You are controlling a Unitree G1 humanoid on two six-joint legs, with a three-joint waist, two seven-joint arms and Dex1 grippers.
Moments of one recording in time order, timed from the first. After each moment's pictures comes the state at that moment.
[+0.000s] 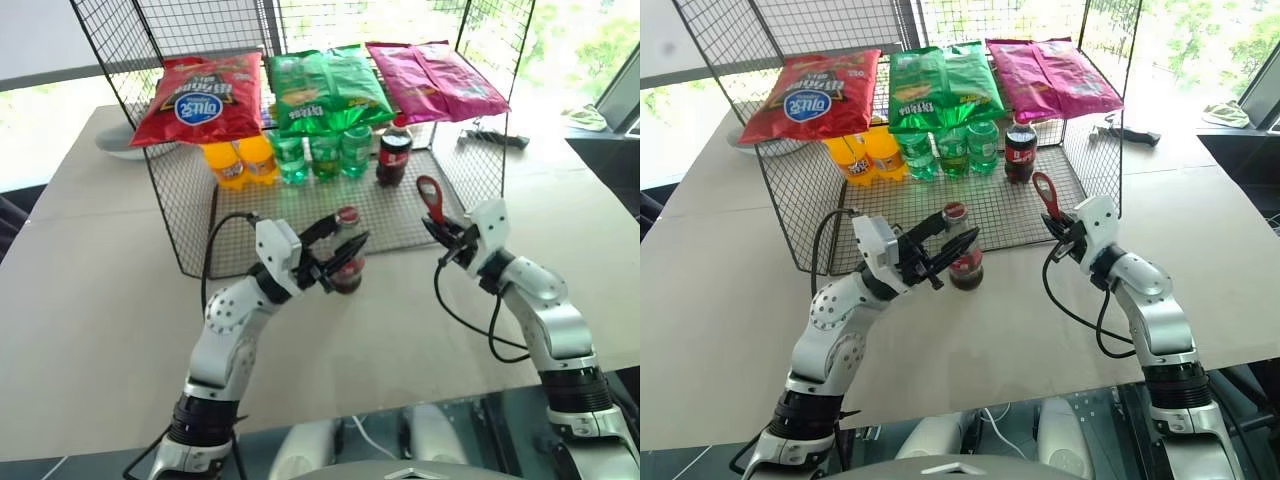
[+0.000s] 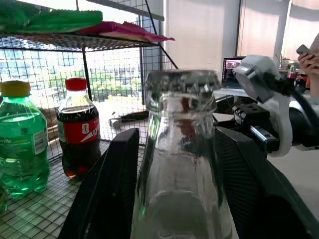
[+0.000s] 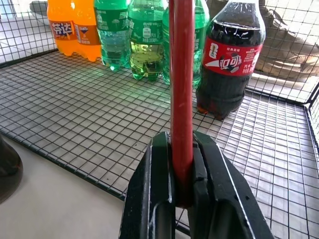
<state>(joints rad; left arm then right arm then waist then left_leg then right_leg) -0.17 0.28 -0.08 -0.26 -0.38 -0.02 -0.73 -0.29 -0.36 0.01 -0.11 0.26 0.23 0.57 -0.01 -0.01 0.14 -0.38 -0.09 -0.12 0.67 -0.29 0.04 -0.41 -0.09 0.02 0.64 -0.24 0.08</state>
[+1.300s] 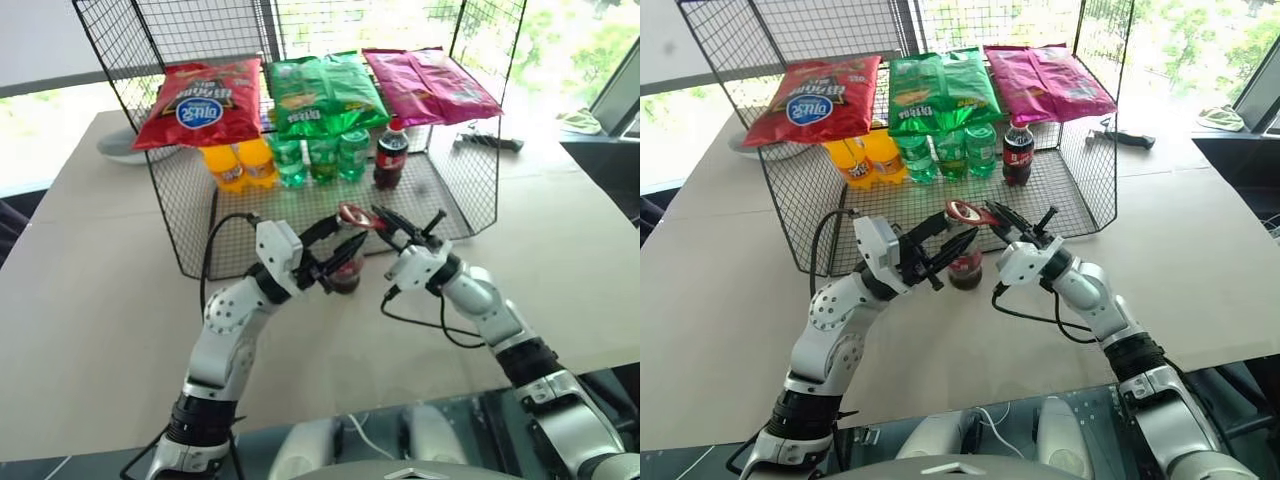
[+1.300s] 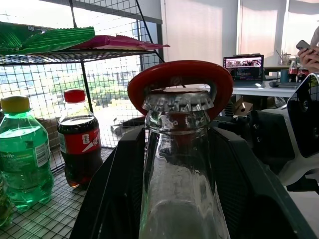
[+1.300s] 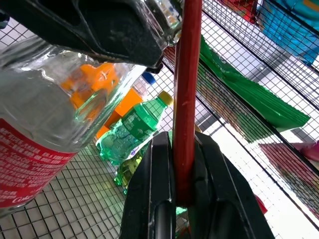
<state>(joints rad) -0.17 0.30 -0.08 -0.24 -0.37 -0.03 -0.72 -0.47 -0.31 0.29 0.34 -0.41 -0.78 0.17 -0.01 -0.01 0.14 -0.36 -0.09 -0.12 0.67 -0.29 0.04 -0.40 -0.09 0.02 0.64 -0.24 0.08</state>
